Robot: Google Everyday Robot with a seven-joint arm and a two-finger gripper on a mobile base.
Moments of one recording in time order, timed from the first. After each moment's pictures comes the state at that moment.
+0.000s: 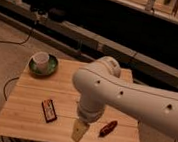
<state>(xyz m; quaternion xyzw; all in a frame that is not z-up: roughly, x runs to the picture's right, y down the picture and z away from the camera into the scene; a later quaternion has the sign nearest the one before) 0.009 0.181 0.542 -0.10 -0.37 -0.89 0.24</state>
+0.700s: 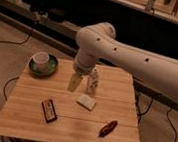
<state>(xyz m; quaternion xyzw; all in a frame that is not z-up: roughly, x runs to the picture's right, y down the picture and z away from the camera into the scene) 0.014 0.004 0.691 0.08 -0.29 -0.93 0.20</state>
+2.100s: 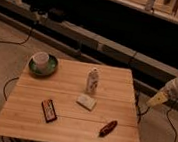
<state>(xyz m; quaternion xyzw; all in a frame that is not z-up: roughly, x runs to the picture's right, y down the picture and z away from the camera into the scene) 0.383 0.078 0.721 0.02 -0.32 -0.85 0.43</state>
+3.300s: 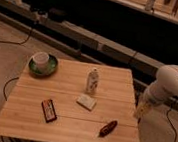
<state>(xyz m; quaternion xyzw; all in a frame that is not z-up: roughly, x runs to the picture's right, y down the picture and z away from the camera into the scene) 0.266 0.113 0.675 -0.04 -0.27 -0.93 0.24</state>
